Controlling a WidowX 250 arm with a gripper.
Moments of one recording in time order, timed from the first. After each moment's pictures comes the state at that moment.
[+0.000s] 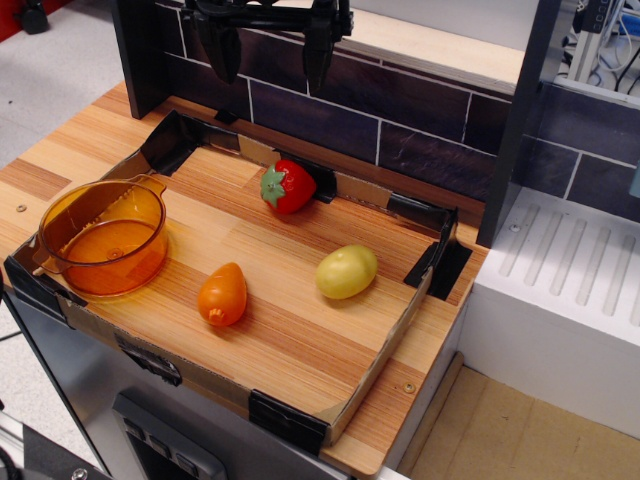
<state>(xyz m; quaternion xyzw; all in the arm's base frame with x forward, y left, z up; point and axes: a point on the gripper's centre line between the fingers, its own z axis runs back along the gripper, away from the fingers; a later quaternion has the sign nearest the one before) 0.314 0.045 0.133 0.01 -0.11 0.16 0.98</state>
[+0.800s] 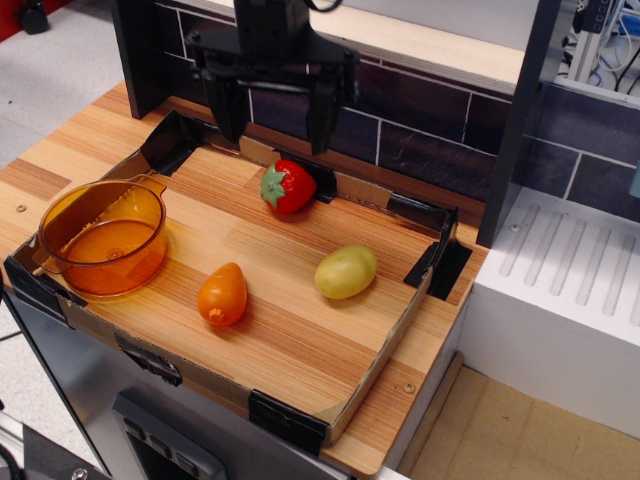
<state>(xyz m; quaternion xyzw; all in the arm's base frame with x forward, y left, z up) 0.290 0.029 0.101 0.00 -0.05 0.12 0.99</state>
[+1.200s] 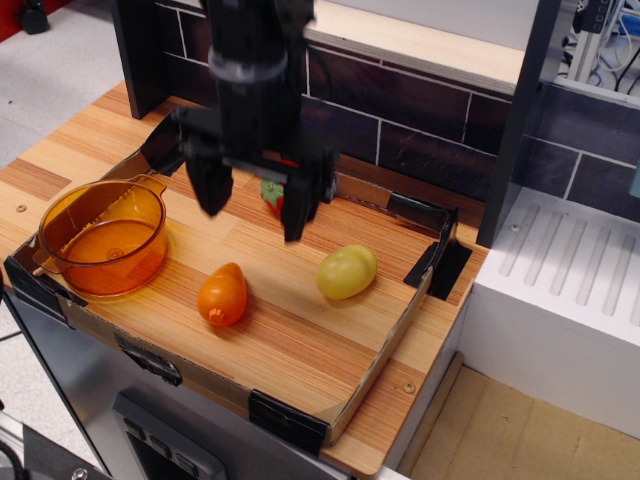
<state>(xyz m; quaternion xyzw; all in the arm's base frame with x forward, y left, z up) 0.248 0.017 0.067 0.02 -0.01 0.04 1.00</state>
